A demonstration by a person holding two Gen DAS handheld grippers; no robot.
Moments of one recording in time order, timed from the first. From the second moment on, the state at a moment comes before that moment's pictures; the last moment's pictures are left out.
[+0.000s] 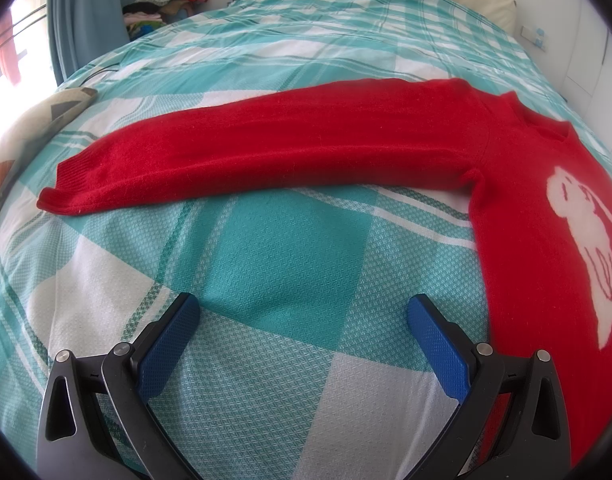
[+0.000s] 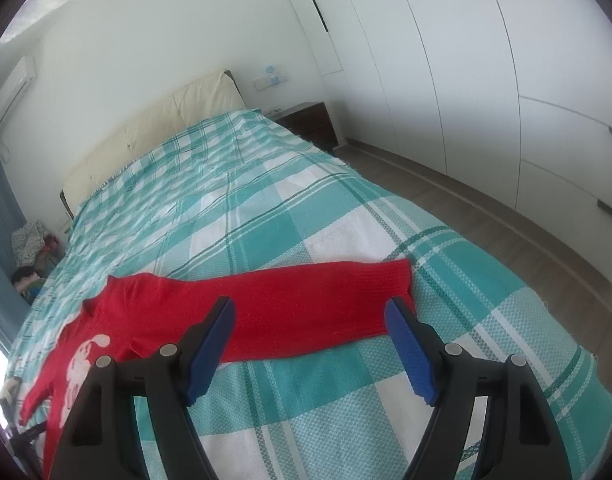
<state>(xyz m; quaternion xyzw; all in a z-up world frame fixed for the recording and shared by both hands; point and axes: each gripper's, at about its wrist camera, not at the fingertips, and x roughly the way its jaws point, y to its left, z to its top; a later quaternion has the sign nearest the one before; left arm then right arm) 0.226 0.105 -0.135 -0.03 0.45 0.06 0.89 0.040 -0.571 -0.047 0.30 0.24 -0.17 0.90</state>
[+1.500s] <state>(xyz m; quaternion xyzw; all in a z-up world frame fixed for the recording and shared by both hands) 0.228 0.105 -0.135 -0.03 0.46 0.06 0.89 0.325 -0.254 0.050 0.20 0.36 0.19 0.89</state>
